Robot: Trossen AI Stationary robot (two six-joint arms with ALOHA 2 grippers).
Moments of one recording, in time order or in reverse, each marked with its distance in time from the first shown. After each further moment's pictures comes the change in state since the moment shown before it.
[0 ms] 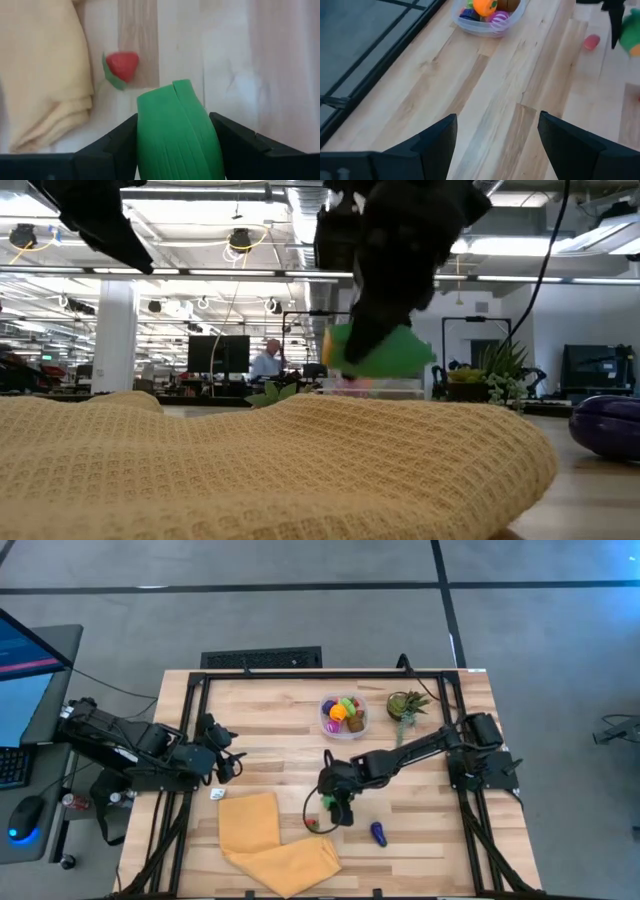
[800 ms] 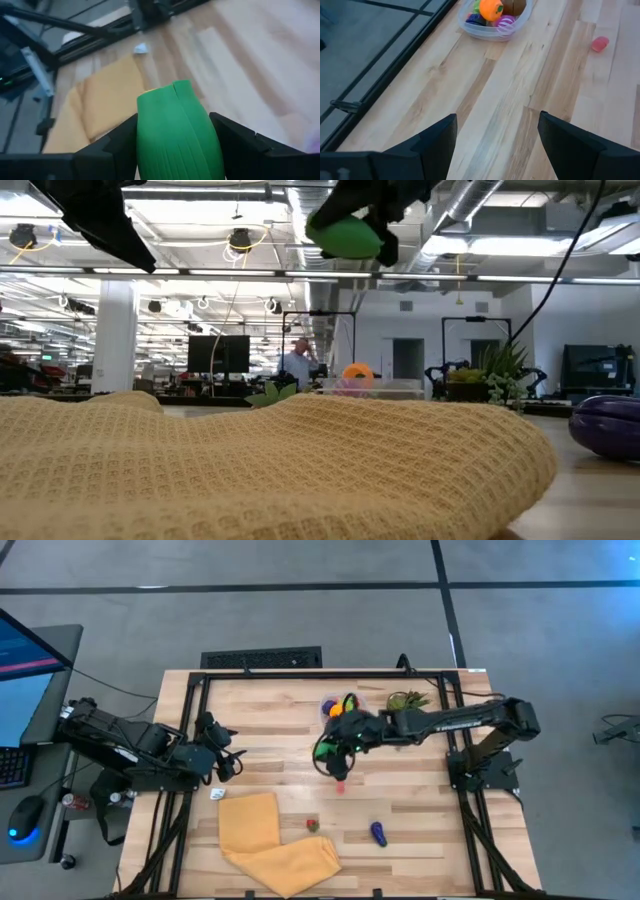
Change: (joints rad) left arm 0.000 0.000 0.000 0.000 -0.038 0.023; right arm -0.181 -0.311 0.003 0.095 0.108 0.086
